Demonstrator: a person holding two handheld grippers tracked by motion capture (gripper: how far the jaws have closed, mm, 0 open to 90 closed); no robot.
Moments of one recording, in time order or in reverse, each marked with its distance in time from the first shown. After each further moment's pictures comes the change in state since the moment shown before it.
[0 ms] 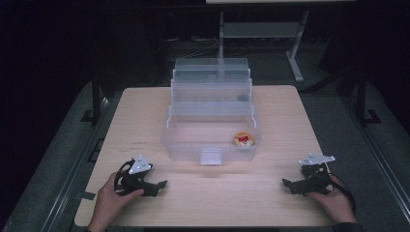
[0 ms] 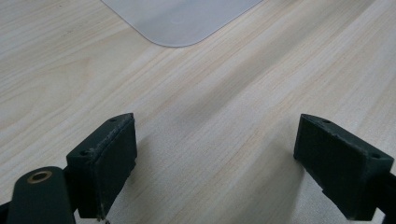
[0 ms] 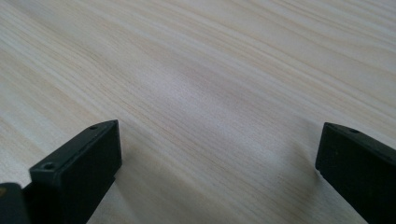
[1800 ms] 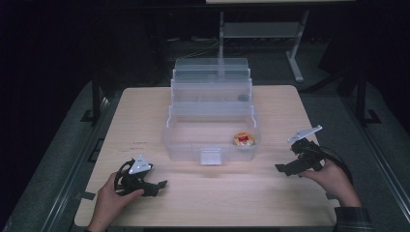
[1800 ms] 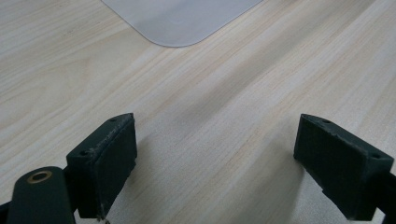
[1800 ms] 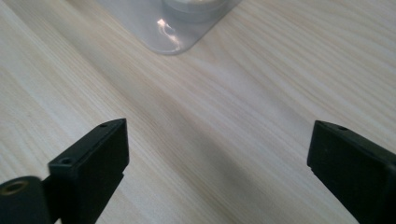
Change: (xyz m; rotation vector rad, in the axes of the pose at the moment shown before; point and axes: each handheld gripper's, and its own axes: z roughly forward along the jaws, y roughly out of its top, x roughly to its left) left arm 0.000 0.000 0.000 -0.003 0.000 -0.005; right arm 0.008 0.086 -0.023 0.142 0.103 -0.107
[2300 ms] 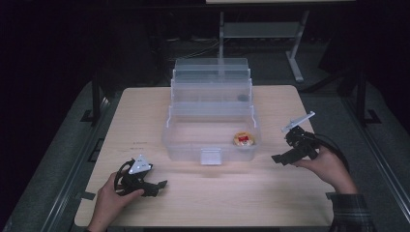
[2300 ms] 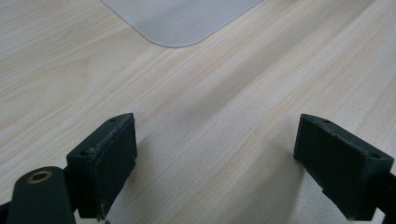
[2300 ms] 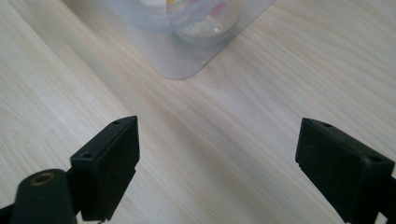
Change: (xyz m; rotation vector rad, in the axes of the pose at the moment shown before) left arm 0.000 0.000 0.000 0.002 0.000 0.001; right arm 0.000 0.037 -0.011 0.052 0.022 -0.035
